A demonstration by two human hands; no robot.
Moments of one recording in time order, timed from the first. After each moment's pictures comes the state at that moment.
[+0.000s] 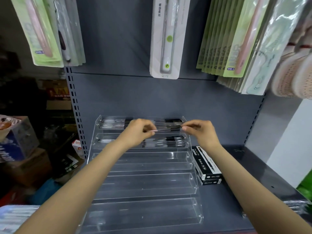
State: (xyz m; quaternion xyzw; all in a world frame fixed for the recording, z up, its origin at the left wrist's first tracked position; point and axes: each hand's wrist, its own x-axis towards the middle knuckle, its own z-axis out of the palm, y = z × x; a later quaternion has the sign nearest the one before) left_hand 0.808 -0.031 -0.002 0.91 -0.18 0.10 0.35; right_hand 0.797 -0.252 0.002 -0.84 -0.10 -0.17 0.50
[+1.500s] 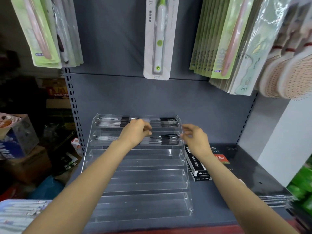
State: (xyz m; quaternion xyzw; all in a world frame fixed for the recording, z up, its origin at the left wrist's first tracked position) left_hand 0.815 -0.045 -0.013 0.95 -0.12 0.14 0.27; right_hand 0.780 -0.253 -0.013 -0.90 -0.03 -0.15 0.41
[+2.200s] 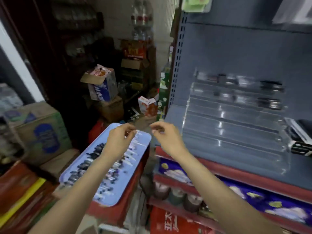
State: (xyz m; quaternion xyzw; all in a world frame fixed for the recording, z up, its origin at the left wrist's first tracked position) left_hand 0.555 0.183 -0.121 0.90 0.16 0.20 0.34; right_hand 0.616 0.028 -0.091 -0.86 -0.29 0.06 0.42
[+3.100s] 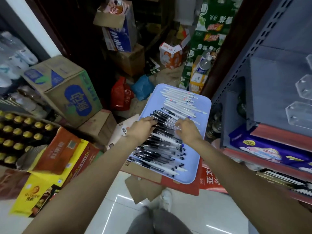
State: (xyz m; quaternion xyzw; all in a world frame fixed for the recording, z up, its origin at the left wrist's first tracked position) left_hand 0.526 0.417 -0.272 0.98 0.06 -0.12 0.15; right_hand 0.600 0.240 -0.275 -0.93 -0.21 0.23 0.18
